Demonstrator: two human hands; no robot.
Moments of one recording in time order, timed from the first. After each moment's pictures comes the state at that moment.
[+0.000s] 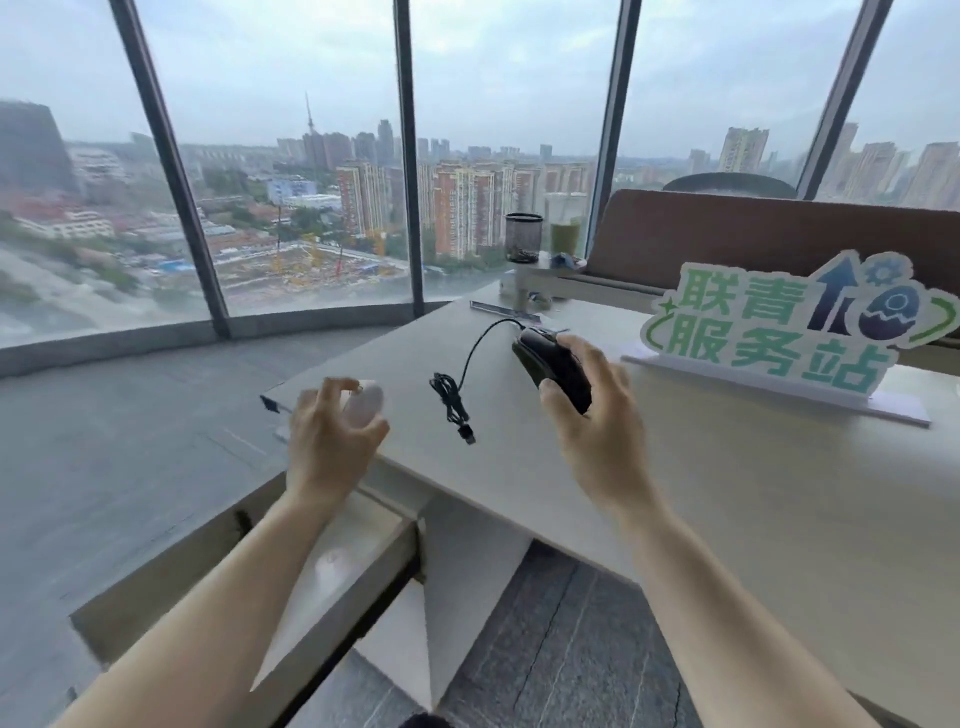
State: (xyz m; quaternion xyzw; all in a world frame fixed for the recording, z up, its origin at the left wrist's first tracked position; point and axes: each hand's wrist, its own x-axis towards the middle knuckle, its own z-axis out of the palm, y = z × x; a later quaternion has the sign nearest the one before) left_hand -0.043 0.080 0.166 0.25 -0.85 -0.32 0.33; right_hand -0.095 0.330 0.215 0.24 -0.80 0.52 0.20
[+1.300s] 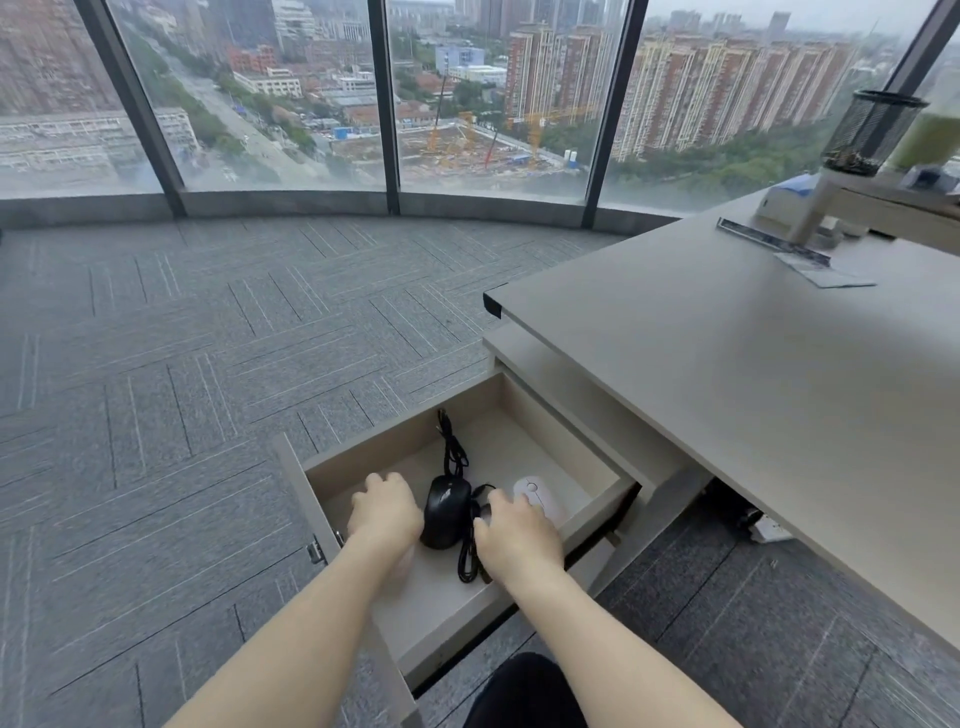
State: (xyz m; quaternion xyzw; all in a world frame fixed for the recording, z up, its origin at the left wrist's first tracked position) left_hand 0.065 -0.100 -0.029 0.52 -0.82 -0.22 -0.09; right_hand -0.018 0.037 -0.022 0.35 -0.91 0.12 -0.17
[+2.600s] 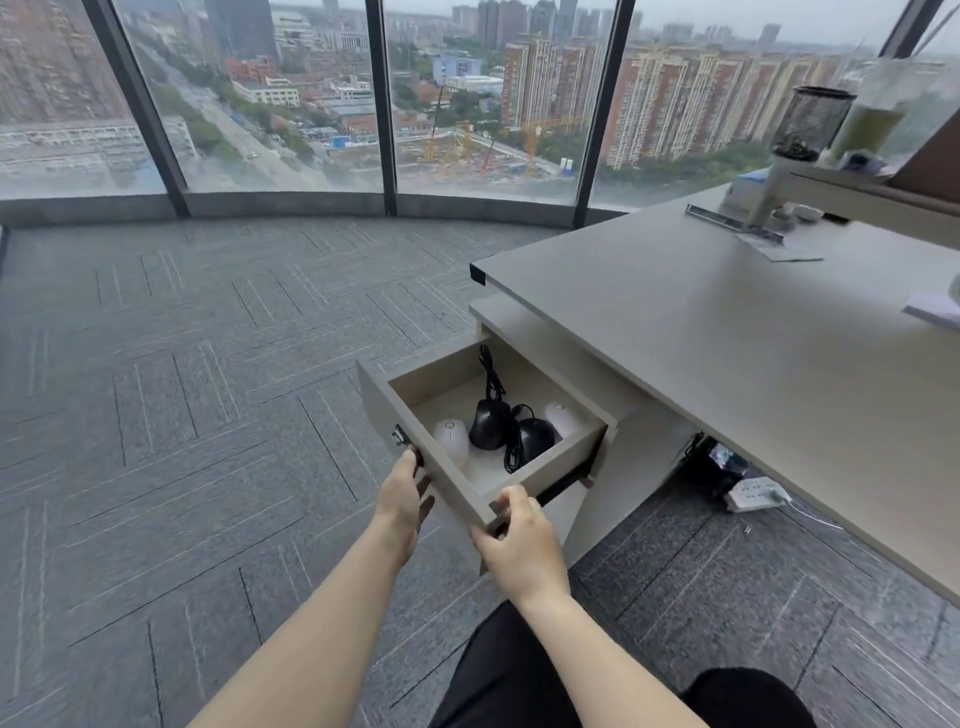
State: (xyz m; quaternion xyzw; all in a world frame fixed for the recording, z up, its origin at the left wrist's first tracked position) left_hand 0.104 -0.014 -0.037 0.41 -0.44 -0.77 0.21; right_hand 0.046 0.133 -0.036 0.29 -0.86 0.37 -0.17
